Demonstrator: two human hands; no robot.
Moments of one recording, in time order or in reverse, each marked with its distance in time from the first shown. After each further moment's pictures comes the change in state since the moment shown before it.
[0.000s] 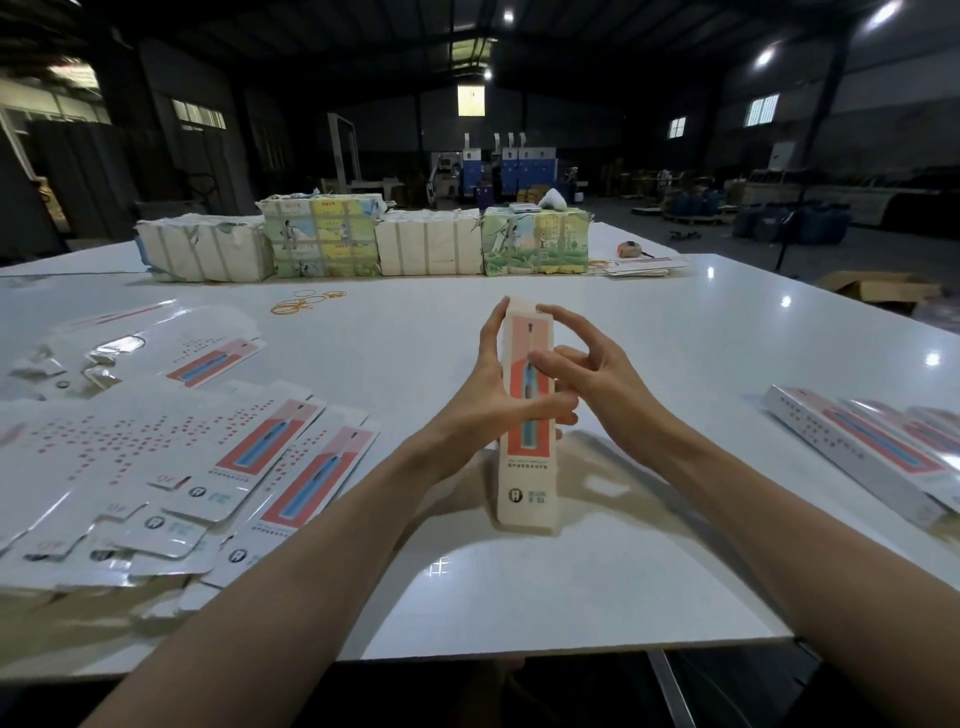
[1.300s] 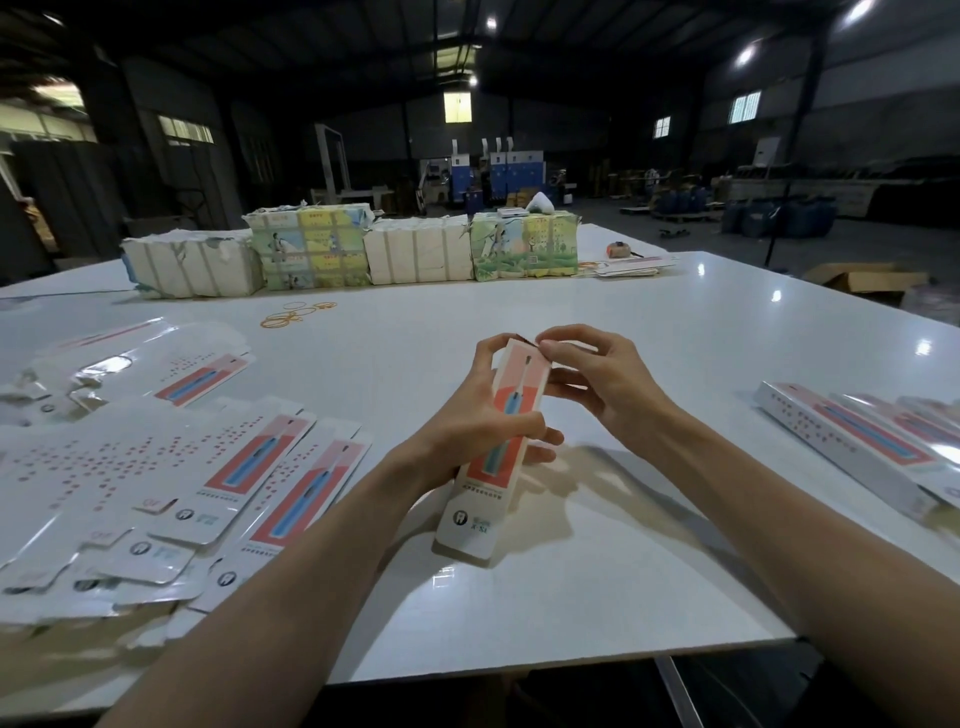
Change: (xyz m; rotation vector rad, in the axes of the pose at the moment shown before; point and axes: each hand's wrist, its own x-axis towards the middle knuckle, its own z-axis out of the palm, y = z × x) left_hand 0.002 -0.007 -0.007 0.075 -0.095 -0.120; right_hand 0.010 -0.003 -0.009 0.252 0.187 0.153
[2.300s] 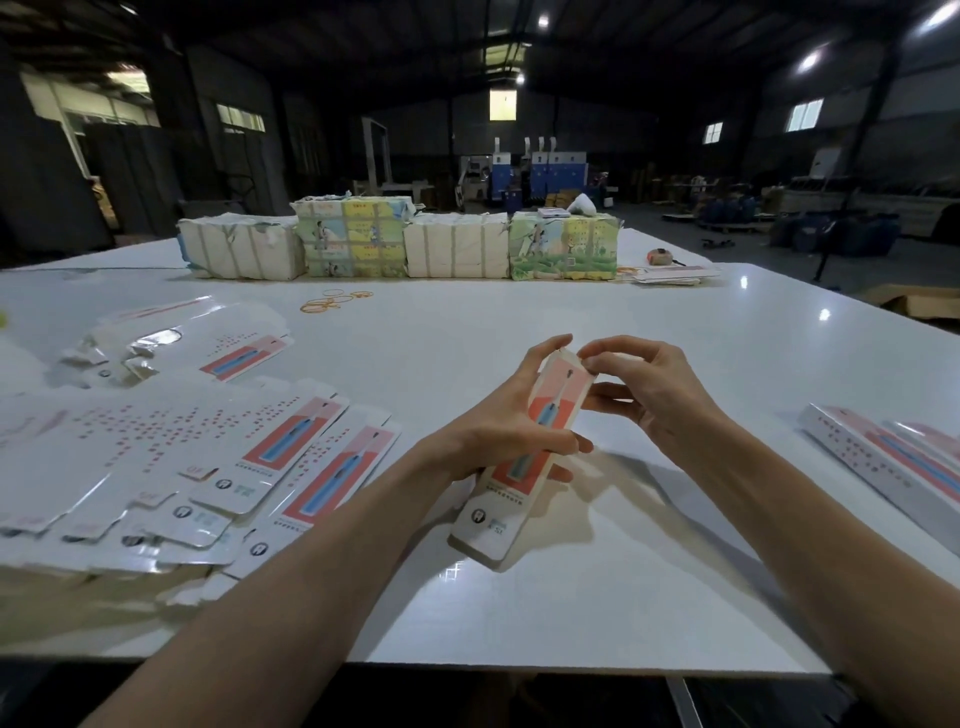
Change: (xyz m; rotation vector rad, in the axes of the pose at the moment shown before) left_hand -0.009 0.005 -0.003 0.035 -0.114 0.032; right_hand -0.003 -0.008 -0.004 -0.120 0.067 0.068
